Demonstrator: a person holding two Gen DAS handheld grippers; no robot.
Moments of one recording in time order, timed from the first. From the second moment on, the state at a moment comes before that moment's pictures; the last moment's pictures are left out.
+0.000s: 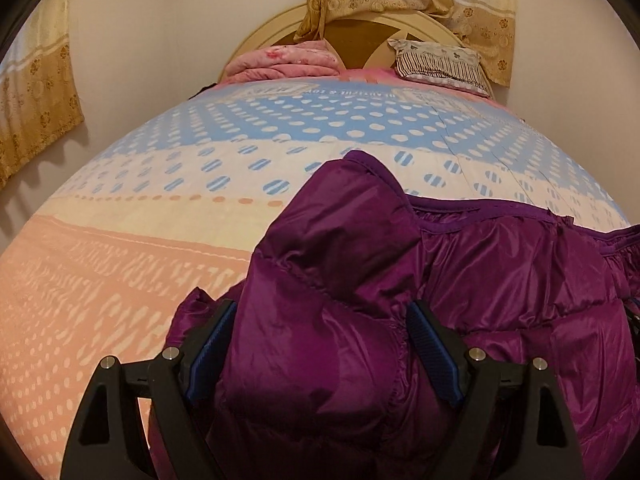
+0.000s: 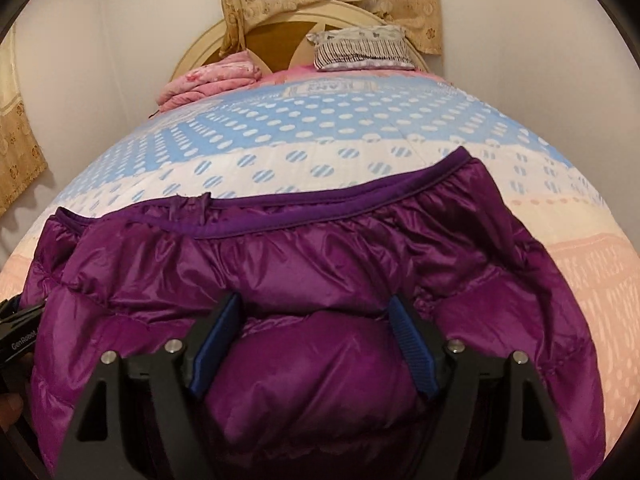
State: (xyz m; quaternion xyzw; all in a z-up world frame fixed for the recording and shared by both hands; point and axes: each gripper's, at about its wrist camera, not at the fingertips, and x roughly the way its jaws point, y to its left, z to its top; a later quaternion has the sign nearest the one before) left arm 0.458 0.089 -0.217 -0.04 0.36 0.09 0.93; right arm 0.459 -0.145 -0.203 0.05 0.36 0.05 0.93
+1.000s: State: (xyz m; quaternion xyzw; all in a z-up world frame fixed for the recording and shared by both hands) left arm 0.469 0.091 -0.230 -0.03 0.40 0.09 0.91; right arm 0.479 -0.136 -0.217 0.03 0.41 0.04 0.91
